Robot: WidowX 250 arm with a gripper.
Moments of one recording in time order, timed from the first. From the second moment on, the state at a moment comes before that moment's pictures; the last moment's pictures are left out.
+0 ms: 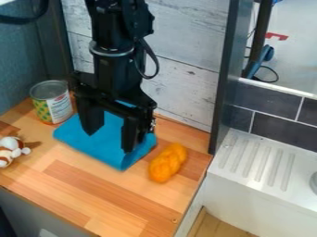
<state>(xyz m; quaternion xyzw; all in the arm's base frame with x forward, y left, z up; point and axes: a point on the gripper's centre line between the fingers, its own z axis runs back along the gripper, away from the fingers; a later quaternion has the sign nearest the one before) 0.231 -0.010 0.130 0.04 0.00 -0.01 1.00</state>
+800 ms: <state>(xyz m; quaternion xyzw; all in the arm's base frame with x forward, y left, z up) 0.300 -0.017 0.067 0.04 0.04 -0.02 1.00</state>
